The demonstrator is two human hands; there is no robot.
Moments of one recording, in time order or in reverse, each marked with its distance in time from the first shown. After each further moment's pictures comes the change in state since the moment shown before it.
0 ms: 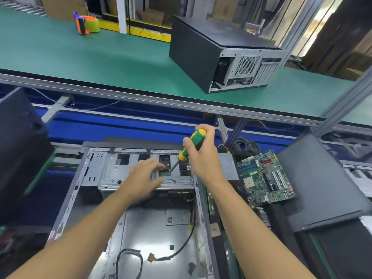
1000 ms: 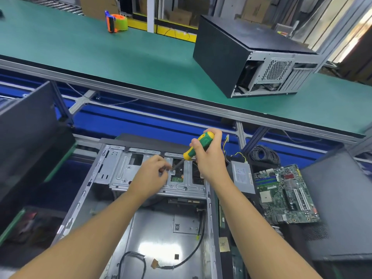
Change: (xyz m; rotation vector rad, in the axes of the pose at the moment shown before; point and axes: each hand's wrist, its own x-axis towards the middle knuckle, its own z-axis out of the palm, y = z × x) left_hand 0.017 -0.020 0.014 -0.097 0.258 -0.089; right_hand 0.037 0.025 0.027 0.026 -0.088 0.063
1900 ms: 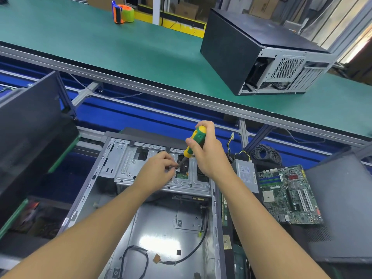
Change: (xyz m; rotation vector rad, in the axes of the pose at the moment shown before) left_hand 0.003 -0.003 0.002 0.021 -0.034 0.023; right_hand 0.000 -0.022 0.004 -0.243 -0.219 -0.074
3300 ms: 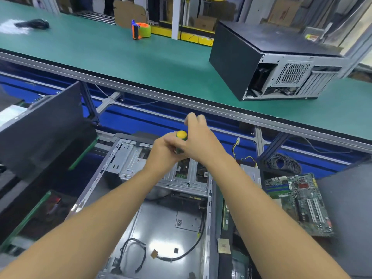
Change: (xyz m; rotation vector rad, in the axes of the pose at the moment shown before) left_hand 0.022 0.069 -0.027 -0.465 0.199 -0.033; right_hand 0.020 -0.040 -0.019 -0.362 -0.179 -0.115
